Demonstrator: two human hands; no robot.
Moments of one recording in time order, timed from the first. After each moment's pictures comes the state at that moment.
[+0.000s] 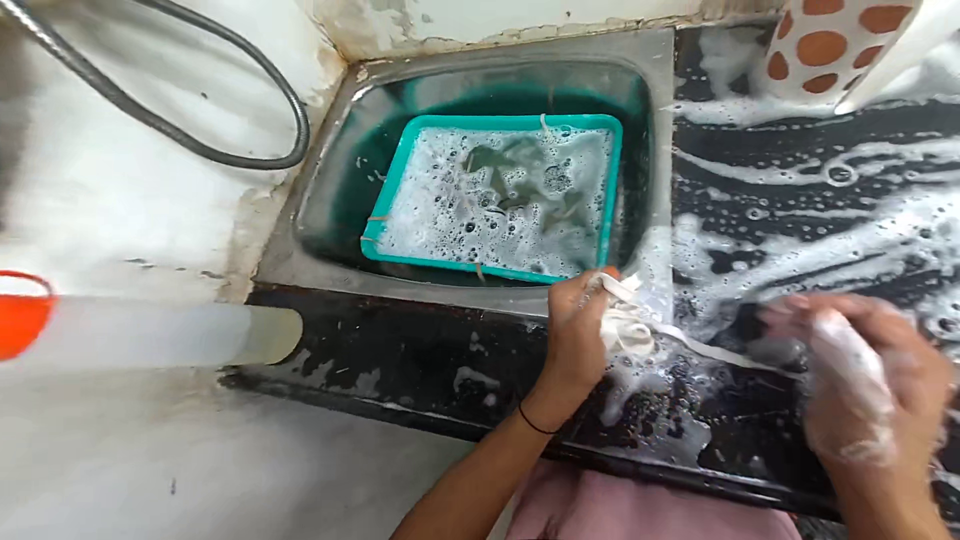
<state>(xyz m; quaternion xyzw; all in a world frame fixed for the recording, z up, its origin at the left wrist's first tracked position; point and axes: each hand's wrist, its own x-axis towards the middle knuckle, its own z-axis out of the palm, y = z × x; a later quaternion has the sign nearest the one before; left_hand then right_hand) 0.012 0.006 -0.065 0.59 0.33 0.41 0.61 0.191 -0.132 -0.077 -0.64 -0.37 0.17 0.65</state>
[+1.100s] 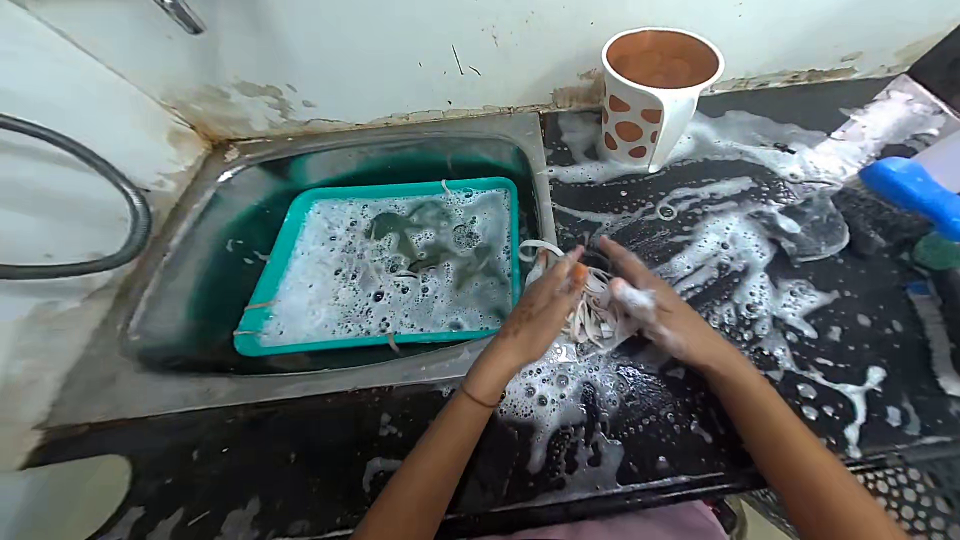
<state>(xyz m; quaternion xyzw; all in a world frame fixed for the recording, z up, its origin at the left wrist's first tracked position) 0.065 0.051 -0.048 0.79 0.25 0.10 0.55 0.239 -0.078 -0.073 -0.68 -0.51 0.31 0.42</state>
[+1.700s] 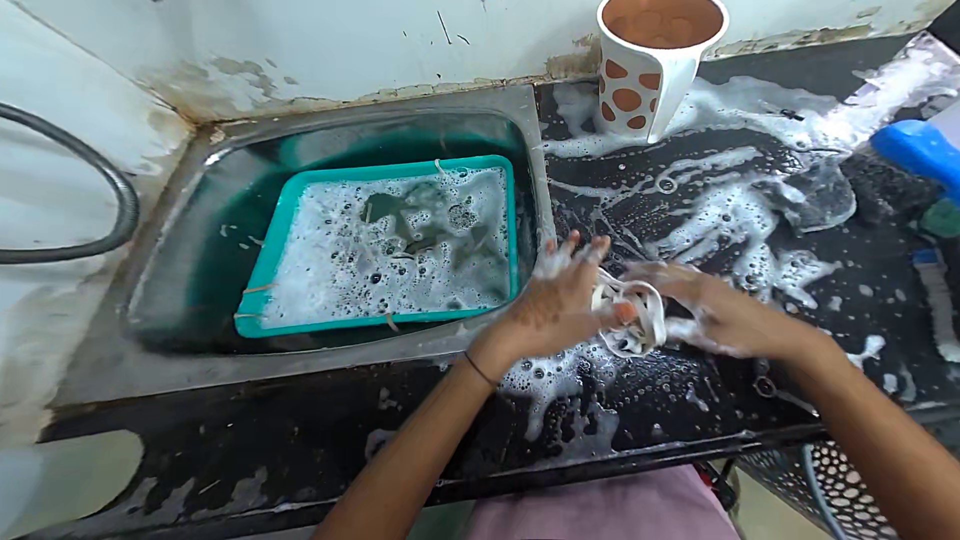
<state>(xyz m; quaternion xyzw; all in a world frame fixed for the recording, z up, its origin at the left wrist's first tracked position) 0.080 0.041 -0.058 0.94 0.12 0.02 0.31 0.281 -0.132 -0.074 -0.61 -0.70 0.23 0.27</state>
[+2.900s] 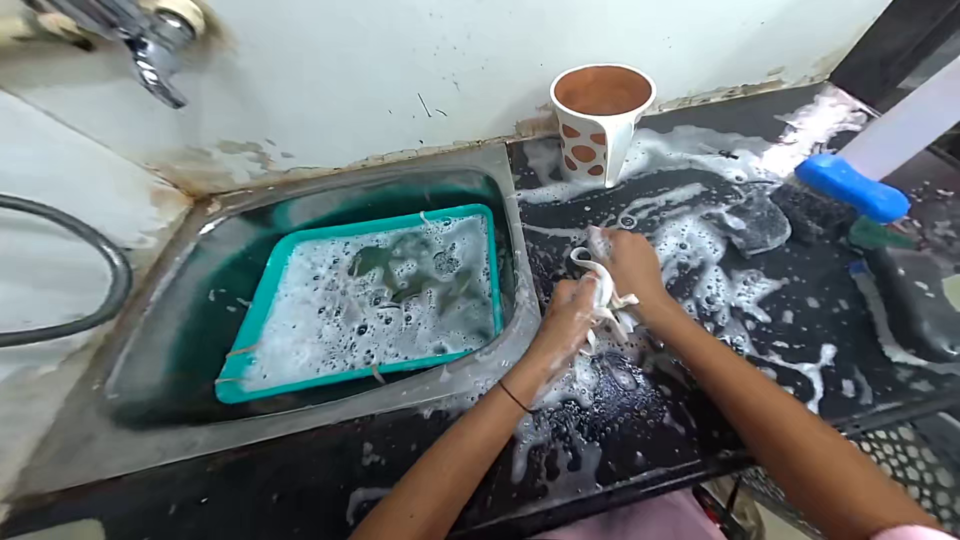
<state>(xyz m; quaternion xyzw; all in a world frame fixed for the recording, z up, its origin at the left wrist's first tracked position) 0.104 0.004 -0.045 0.65 0.29 0.09 0.70 0.257 -0.043 -0.034 -0.85 -0.39 0.14 0.33</state>
